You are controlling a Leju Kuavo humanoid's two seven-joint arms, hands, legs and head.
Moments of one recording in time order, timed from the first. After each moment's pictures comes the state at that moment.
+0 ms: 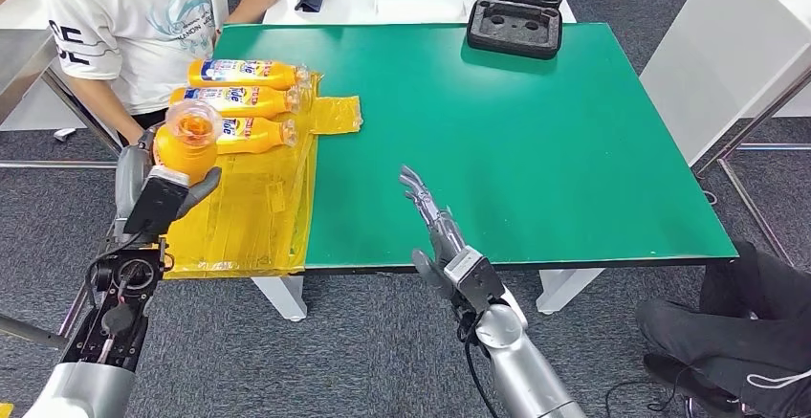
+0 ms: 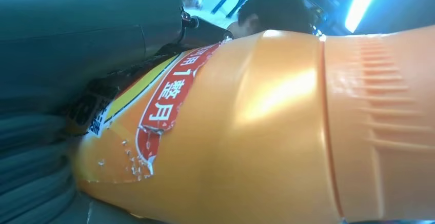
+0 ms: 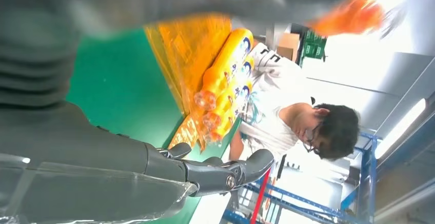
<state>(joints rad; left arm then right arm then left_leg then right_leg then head) -0.45 0.09 -0.06 -1.13 -0.77 0.47 -0.42 -0.26 0.12 0.34 -1.18 0.08 0.13 -0.70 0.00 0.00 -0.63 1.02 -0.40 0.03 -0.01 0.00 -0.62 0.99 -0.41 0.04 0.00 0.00</state>
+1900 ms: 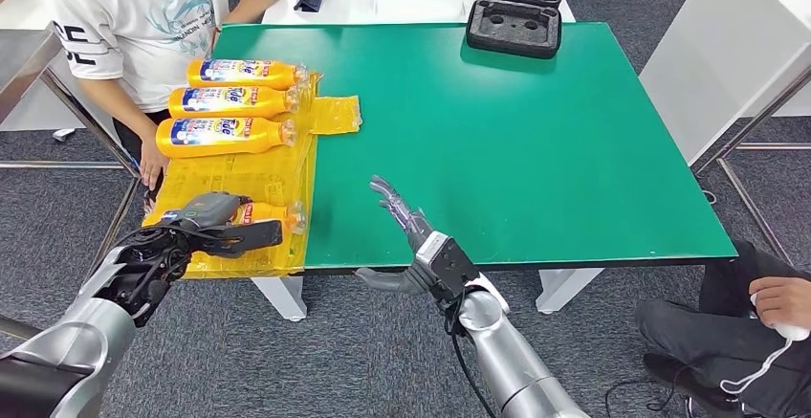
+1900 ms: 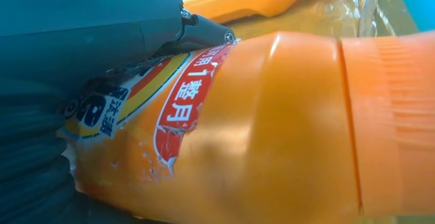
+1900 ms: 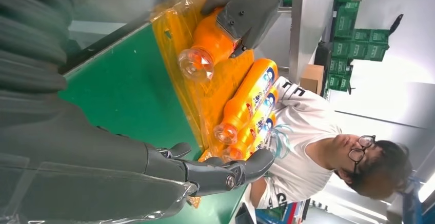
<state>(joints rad) -0.76 0.14 -0.38 -0.47 -1.31 0.08 -0.22 -0.37 0.18 0.31 -0.95 0.14 0.23 -0.70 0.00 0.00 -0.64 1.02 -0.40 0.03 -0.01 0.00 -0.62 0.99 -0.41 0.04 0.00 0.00</state>
